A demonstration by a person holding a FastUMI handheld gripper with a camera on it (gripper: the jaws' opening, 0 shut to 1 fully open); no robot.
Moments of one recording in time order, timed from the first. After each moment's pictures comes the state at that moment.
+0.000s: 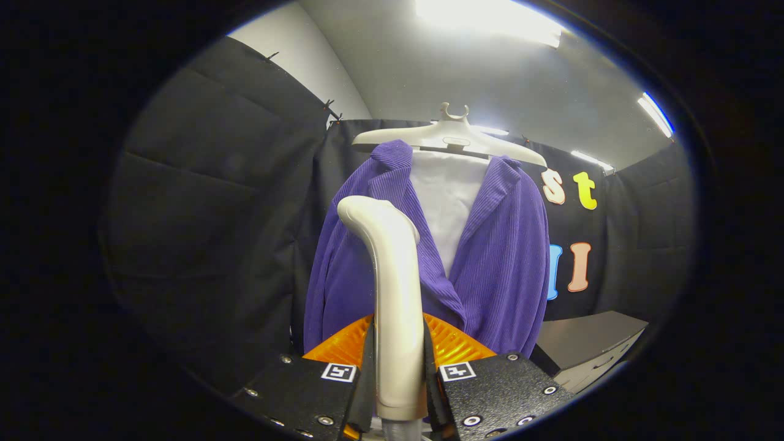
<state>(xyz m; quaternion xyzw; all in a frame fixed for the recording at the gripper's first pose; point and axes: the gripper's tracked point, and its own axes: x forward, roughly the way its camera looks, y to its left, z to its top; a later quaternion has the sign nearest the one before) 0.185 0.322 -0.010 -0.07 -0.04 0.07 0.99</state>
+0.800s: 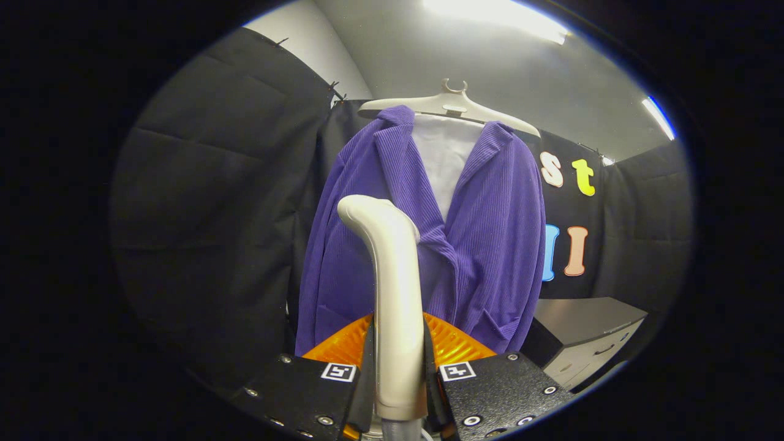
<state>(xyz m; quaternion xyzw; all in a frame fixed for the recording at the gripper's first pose) 0.170 0.308 -0.084 -0.09 -0.01 0.07 0.99</state>
